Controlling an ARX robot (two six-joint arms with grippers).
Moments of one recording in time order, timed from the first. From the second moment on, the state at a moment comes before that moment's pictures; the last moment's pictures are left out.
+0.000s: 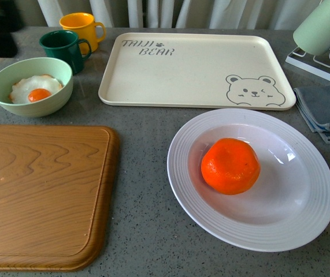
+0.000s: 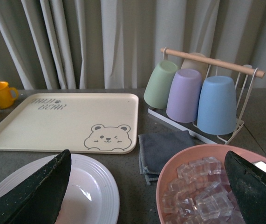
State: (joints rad) left arm -0.29 1.48 0.31 1.17 -0.29 -0.02; right arm 0.00 0.01 0.02 0.00 0.00 0.00
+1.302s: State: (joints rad) left arm 0.00 0.45 0.02 0.44 0.00 -0.01; right arm 0.00 0.01 0.02 0.00 0.00 0.00
